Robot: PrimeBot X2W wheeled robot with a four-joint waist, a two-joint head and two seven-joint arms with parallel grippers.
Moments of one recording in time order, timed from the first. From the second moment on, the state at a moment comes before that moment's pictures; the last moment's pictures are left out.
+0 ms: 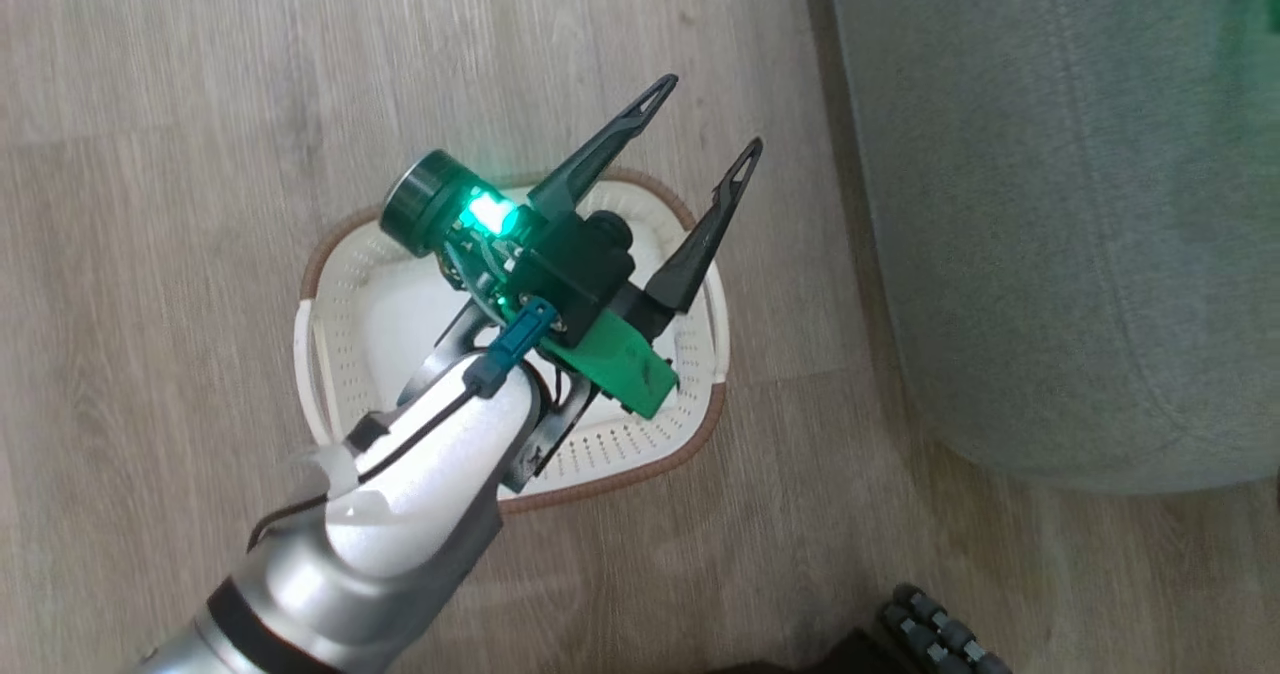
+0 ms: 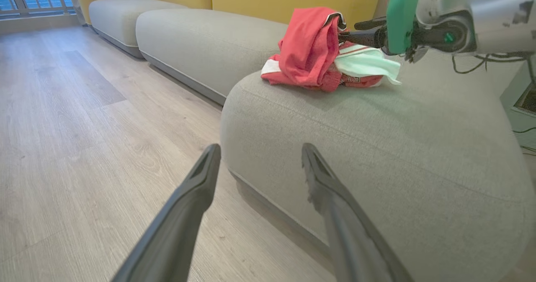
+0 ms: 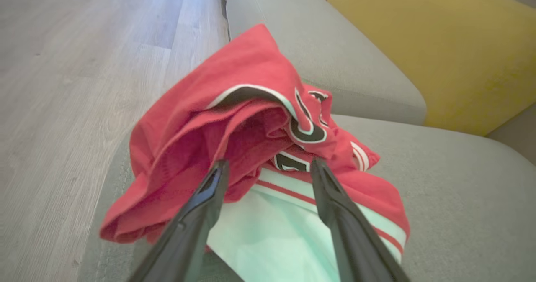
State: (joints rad) left arm -0.66 0.16 -0.76 0.18 -0.19 0.07 -0.18; right arm -1.20 -0.32 -0.21 1.12 -0.17 0.13 -0.25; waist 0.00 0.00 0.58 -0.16
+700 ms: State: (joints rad) left arm -0.45 0.13 -0.64 0.32 -0.36 0.13 -0.25; right arm -0.90 -0.32 0.11 0.90 0.12 0.13 -0.25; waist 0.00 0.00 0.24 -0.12
